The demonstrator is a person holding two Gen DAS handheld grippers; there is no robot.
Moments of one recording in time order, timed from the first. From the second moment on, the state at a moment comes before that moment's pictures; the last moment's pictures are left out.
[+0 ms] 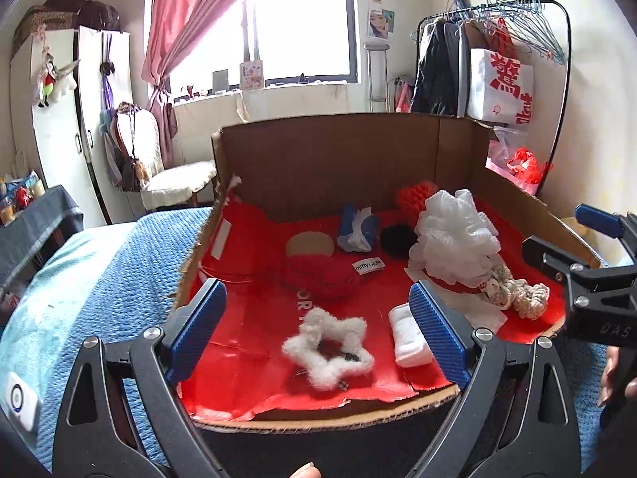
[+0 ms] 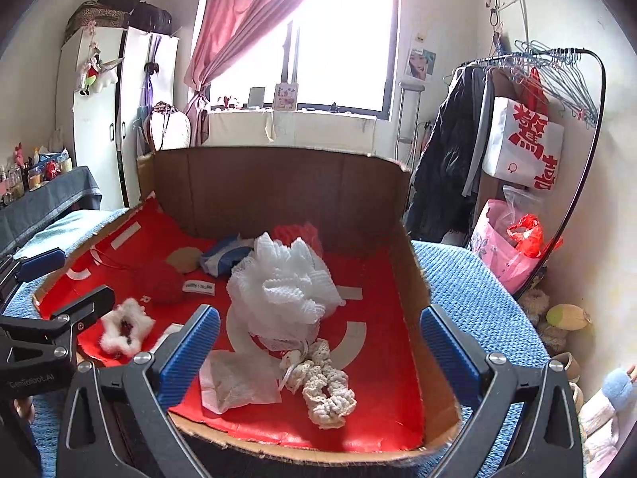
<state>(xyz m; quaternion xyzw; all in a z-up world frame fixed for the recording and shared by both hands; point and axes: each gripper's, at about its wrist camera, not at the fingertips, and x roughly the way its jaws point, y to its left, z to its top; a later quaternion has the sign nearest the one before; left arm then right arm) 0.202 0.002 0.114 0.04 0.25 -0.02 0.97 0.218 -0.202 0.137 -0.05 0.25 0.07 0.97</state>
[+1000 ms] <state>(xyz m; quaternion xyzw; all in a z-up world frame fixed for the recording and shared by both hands) 0.113 0.003 0.068 0.00 0.38 -0.05 0.92 0.124 -0.216 0.083 -0.03 0.37 0.08 0.92</state>
